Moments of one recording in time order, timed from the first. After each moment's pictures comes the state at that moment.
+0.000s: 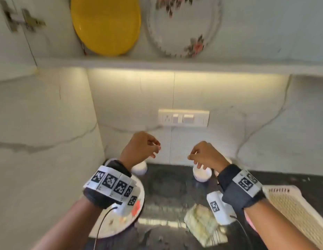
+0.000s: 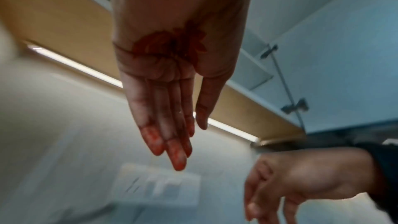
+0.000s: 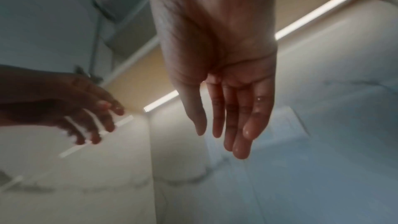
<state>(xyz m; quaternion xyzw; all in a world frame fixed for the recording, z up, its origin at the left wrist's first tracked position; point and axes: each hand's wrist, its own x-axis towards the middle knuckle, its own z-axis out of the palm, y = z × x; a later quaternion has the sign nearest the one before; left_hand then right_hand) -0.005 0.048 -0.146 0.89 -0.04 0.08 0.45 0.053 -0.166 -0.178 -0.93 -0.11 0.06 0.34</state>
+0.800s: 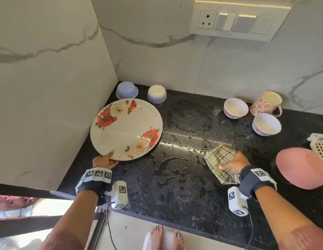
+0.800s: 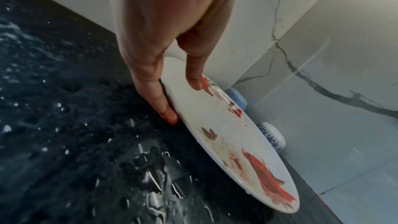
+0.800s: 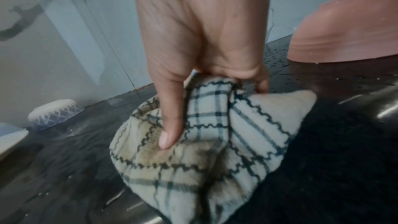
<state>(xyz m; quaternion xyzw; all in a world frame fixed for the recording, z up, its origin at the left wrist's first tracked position) -0.051 0.201 -0.488 0.46 0.57 0.02 0.68 0.075 -0.227 -0.483 -0.90 0.21 0.30 0.25</state>
